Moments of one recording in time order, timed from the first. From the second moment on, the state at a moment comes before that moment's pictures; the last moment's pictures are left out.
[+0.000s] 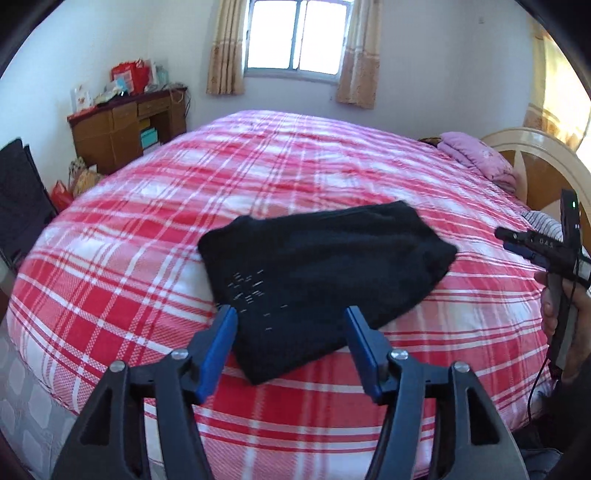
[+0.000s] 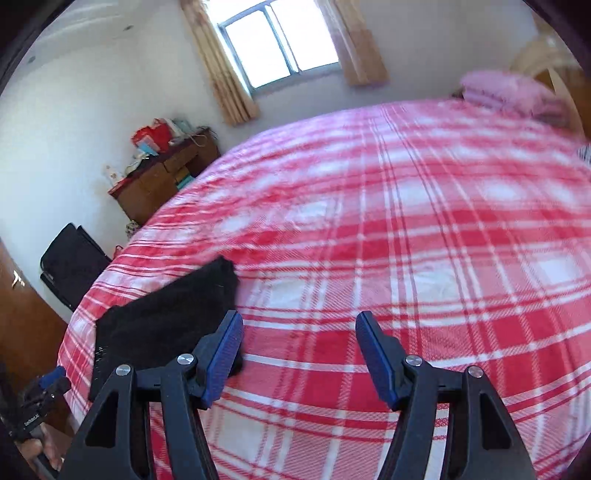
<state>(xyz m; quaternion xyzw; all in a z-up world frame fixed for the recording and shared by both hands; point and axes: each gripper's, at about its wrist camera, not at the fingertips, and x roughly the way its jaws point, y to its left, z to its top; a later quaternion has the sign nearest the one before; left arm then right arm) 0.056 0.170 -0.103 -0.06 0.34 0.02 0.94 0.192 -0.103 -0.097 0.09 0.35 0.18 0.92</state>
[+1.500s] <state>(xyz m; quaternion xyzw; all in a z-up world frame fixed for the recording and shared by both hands) 0.021 0.138 -0.044 -0.02 0.26 0.02 0.97 0.058 -0.028 -0.008 -0.06 0.23 0.28 0.93</state>
